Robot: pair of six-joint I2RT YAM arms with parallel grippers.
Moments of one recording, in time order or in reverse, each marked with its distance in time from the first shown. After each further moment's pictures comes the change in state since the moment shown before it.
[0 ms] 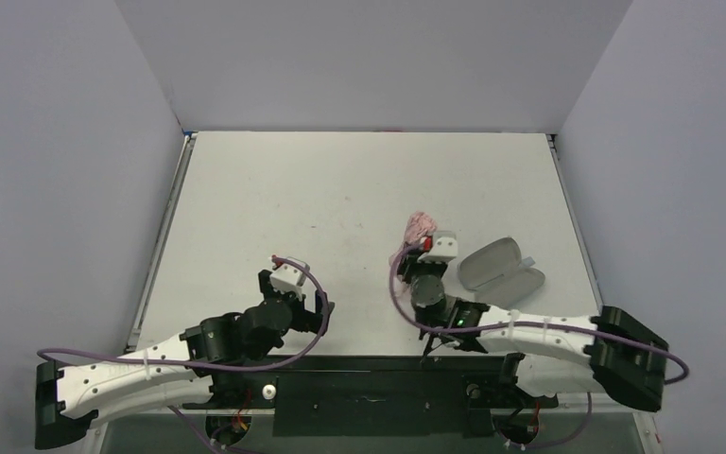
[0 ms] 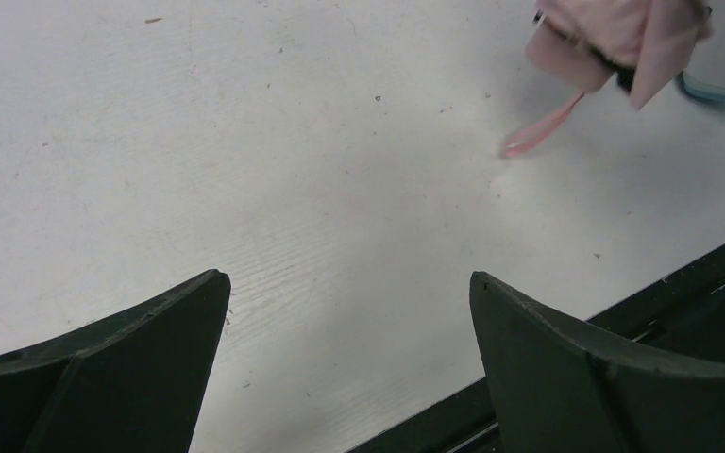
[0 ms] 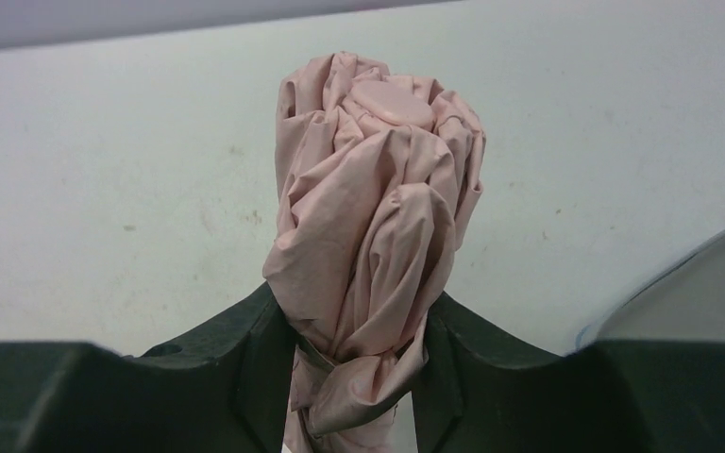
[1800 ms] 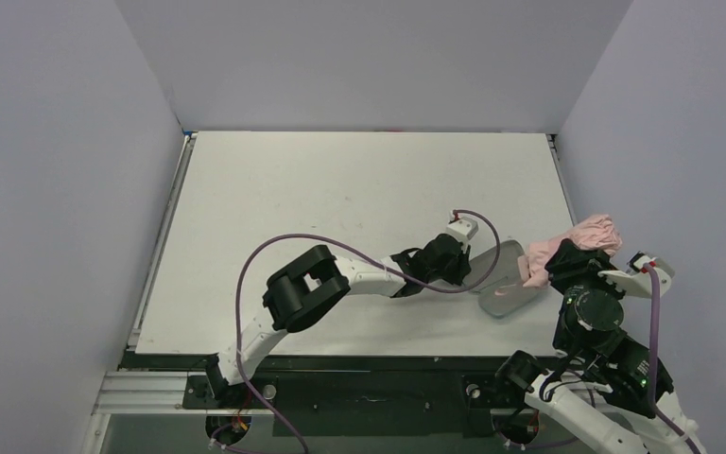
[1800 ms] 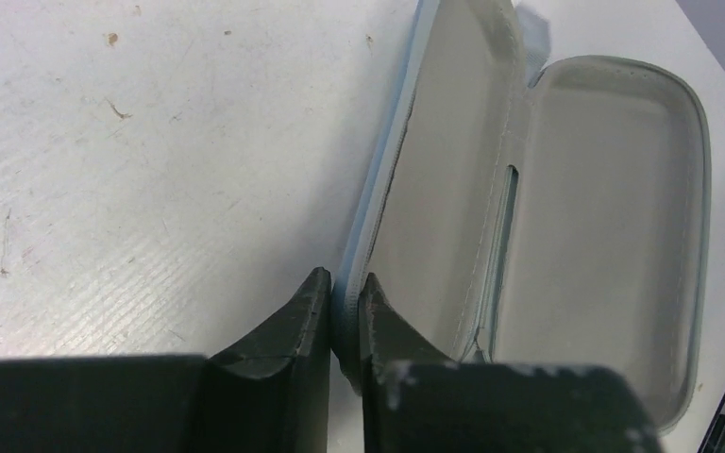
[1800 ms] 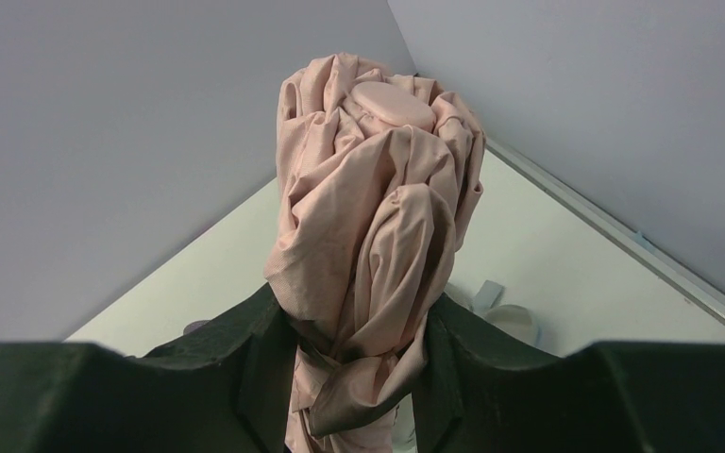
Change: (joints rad) left arm 0.103 1.698 1.091 0.647 0.518 0.025; right arm -0.419 -0.960 0.437 -1.303 0.048 0.290
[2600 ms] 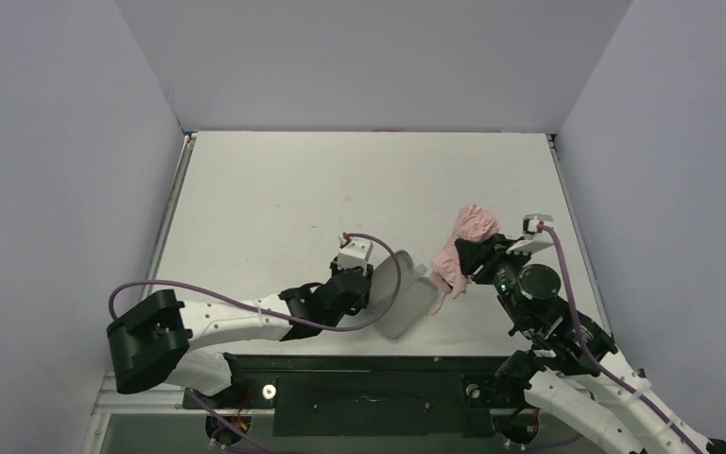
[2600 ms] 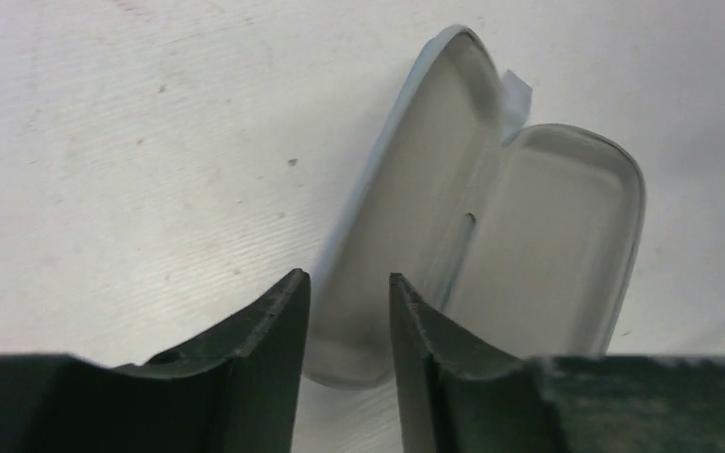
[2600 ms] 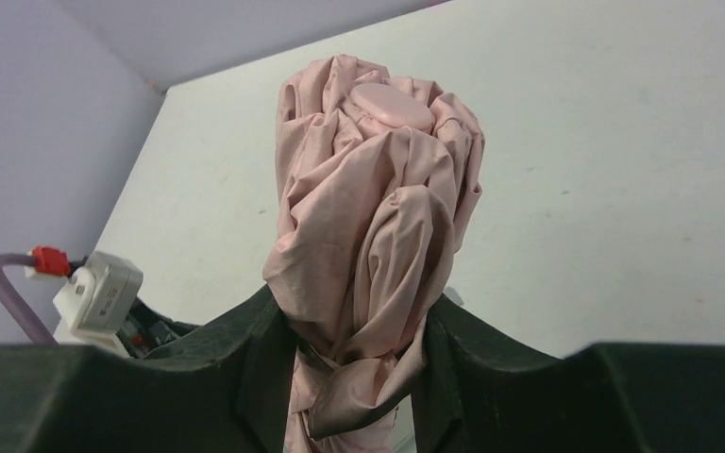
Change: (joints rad) left arm -0.026 -0.884 -0.848 -0.174 -0.441 -0.060; right arm -0.001 0.140 -0.170 0.260 -0.661 -0.033
